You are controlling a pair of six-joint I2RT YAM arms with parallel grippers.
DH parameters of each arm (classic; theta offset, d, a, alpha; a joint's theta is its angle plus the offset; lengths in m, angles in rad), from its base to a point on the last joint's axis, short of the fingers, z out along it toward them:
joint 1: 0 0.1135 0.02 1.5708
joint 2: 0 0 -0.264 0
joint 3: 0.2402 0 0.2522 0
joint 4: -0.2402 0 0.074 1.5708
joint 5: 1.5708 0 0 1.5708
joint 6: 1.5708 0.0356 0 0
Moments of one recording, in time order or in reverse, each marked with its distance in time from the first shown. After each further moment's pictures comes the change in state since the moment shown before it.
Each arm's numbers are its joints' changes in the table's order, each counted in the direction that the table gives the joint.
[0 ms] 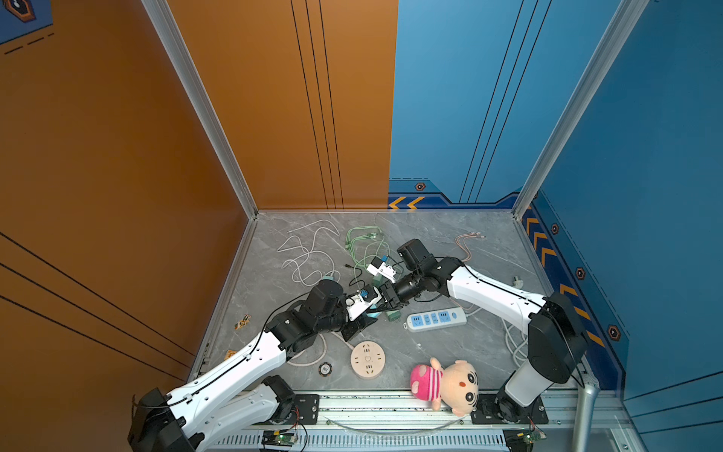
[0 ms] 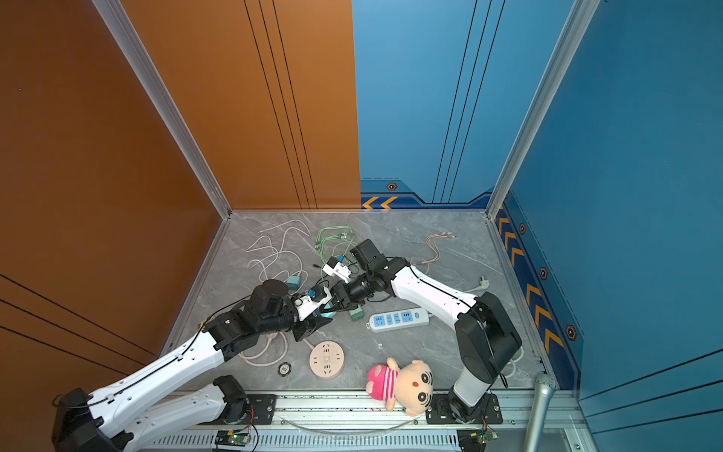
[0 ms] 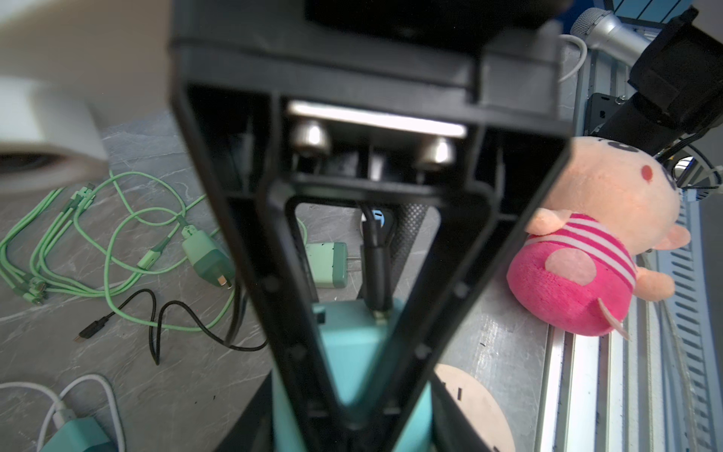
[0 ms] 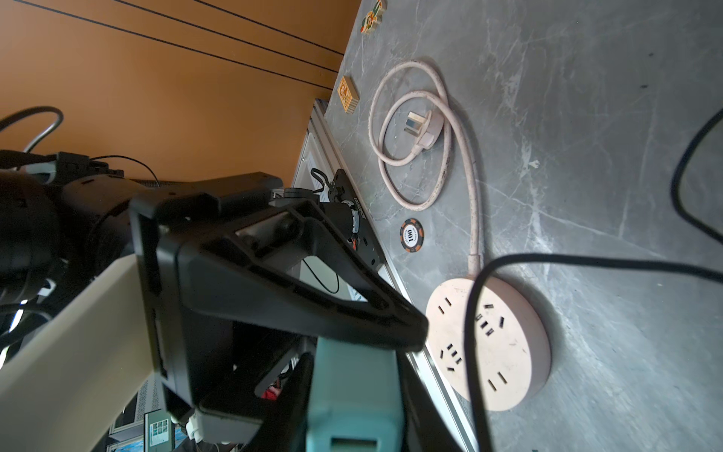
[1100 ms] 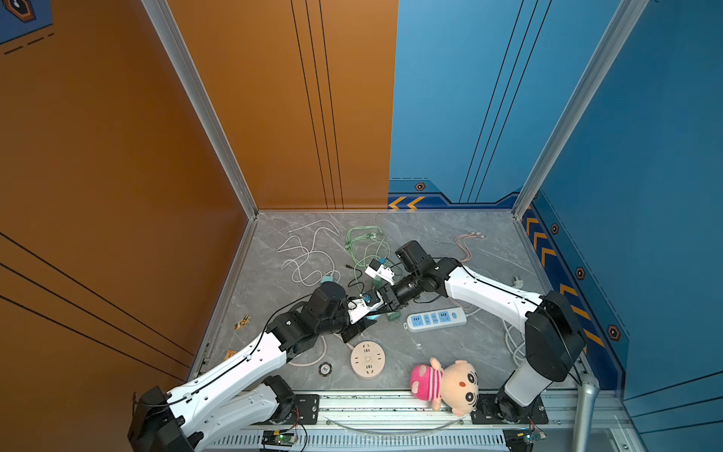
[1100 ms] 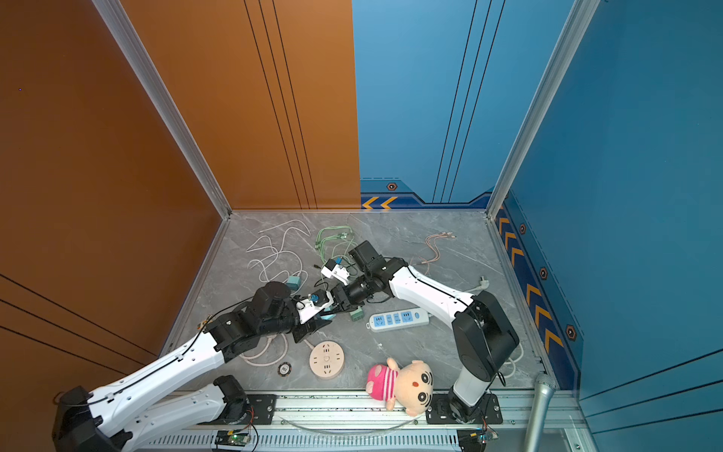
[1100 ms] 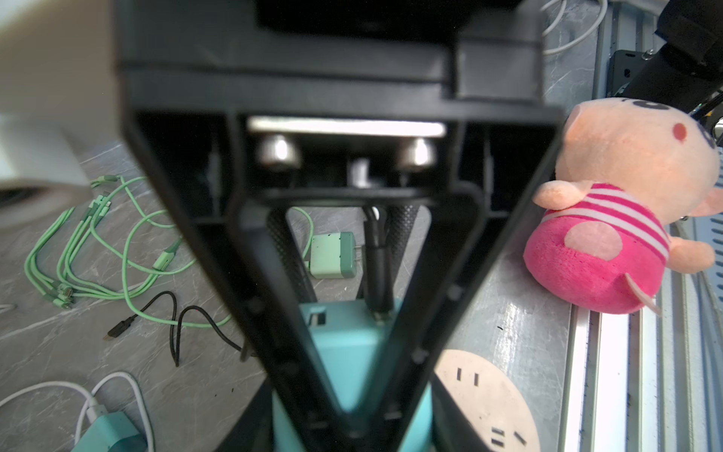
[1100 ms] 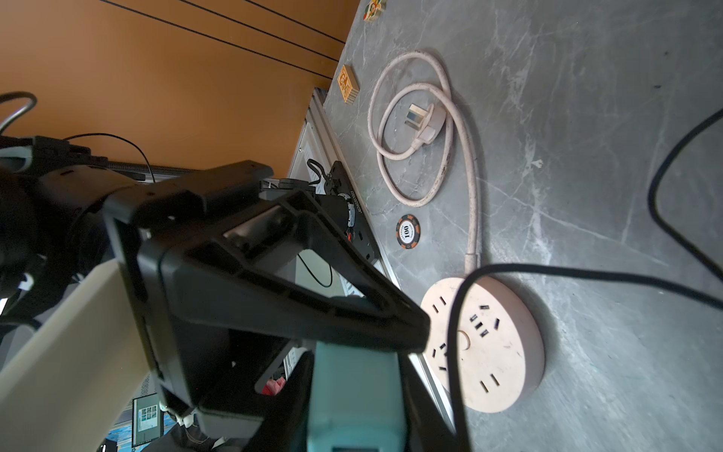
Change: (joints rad) left arm -0.024 -0.002 0.000 -0.020 -0.056 0.067; right arm 0.011 -0.009 -0.004 -0.017 -0.005 -0.072
